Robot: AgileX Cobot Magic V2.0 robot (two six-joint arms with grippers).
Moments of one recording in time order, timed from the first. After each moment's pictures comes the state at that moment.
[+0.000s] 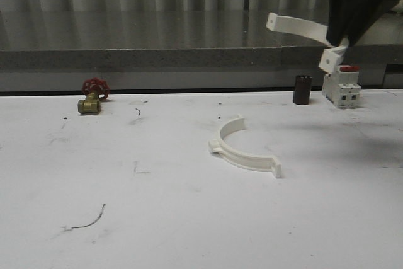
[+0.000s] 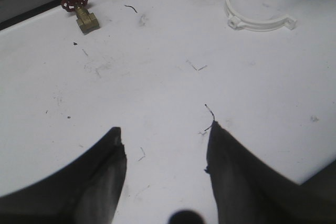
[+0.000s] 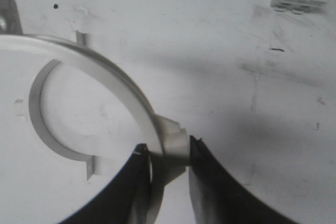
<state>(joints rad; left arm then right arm) -0.52 0.58 -0.68 0.11 0.82 -0.02 0.23 1.78 -1.59 0.02 1.06 0.11</state>
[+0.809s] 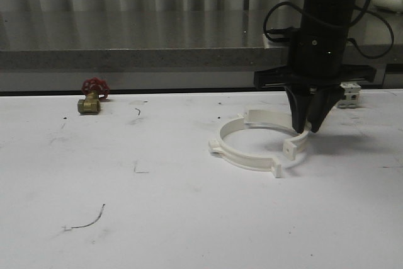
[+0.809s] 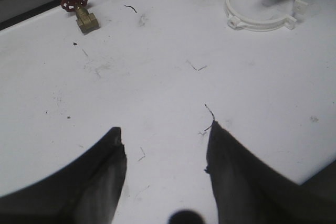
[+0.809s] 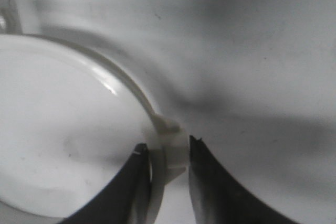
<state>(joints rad) -0.52 0.58 -0.68 0.11 0.82 -0.02 0.28 2.10 -1.64 -0.02 1.03 0.23</state>
